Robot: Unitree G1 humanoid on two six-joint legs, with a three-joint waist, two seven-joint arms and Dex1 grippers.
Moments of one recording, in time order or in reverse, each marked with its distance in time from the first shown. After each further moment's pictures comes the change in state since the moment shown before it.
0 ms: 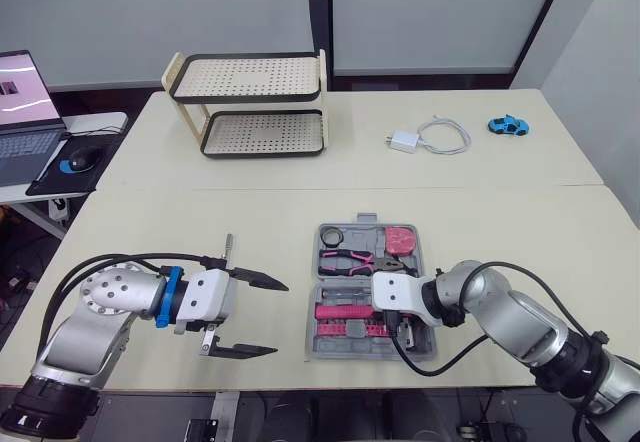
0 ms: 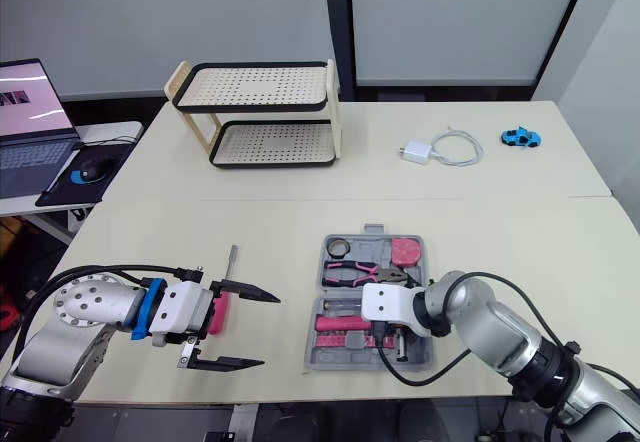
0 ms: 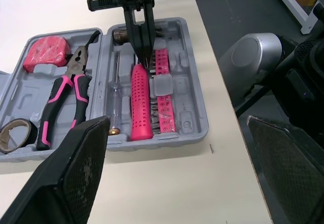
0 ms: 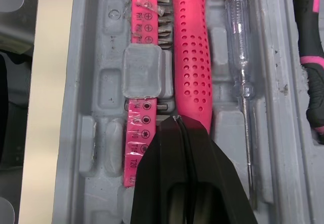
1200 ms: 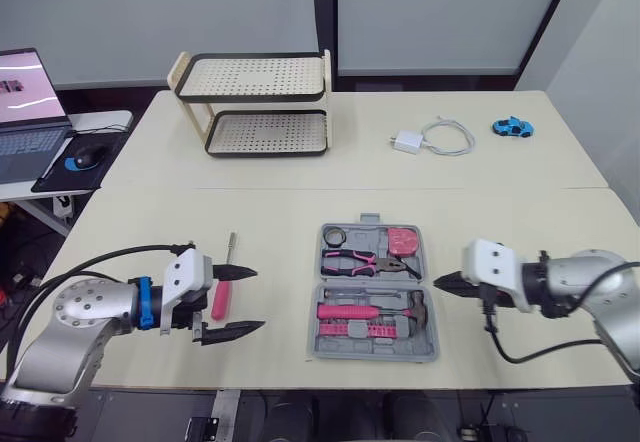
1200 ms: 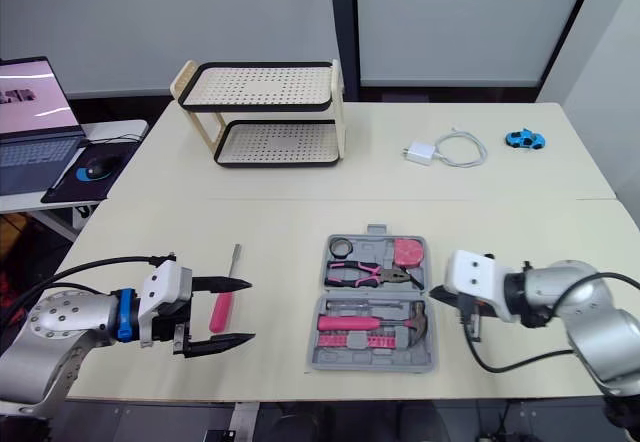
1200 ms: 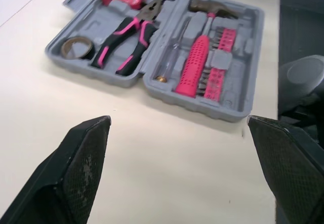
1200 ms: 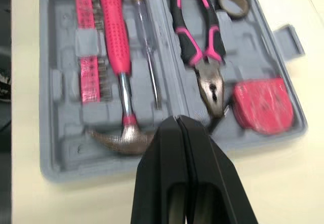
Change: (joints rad) left arm 0.143 0.012 0.162 0.014 -0.044 0.268 0.239; right arm 0.452 -0.271 -0.719 -0.147 0.238 -0.333 0.103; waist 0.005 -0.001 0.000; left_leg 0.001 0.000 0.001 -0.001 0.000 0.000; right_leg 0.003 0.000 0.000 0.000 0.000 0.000
